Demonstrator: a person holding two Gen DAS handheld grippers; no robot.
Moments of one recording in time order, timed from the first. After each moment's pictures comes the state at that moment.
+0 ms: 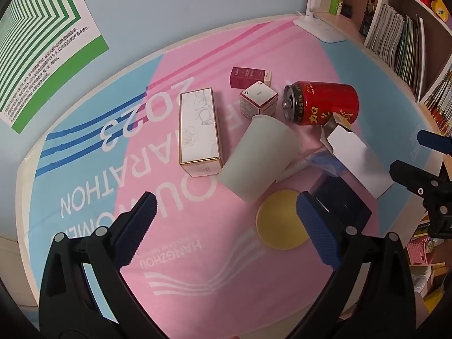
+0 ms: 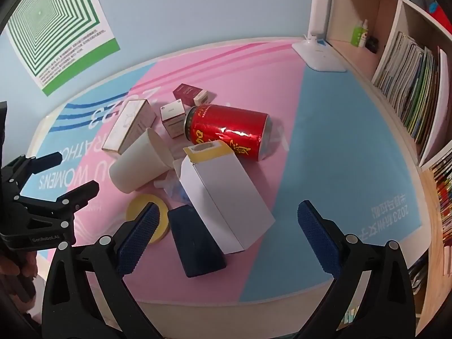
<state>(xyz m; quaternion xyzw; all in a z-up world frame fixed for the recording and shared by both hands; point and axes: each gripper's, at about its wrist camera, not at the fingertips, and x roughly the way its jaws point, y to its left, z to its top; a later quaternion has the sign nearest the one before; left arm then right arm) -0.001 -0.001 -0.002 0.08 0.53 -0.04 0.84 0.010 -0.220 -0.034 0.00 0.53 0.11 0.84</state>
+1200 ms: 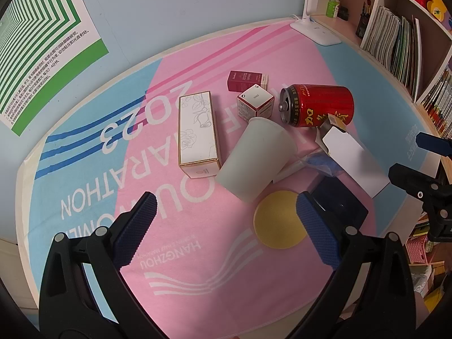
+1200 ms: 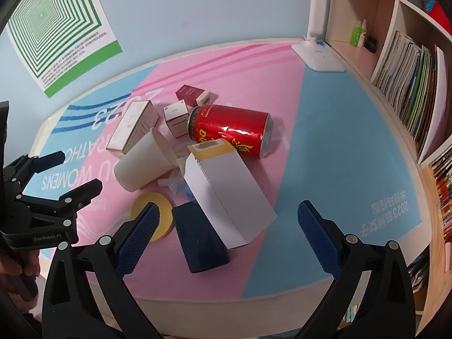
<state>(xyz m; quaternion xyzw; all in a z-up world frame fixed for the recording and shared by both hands) -0.004 -0.004 0.003 0.08 0.52 -0.05 0.85 0.006 -0.221 -0.027 0.00 0.53 0.11 0.84</state>
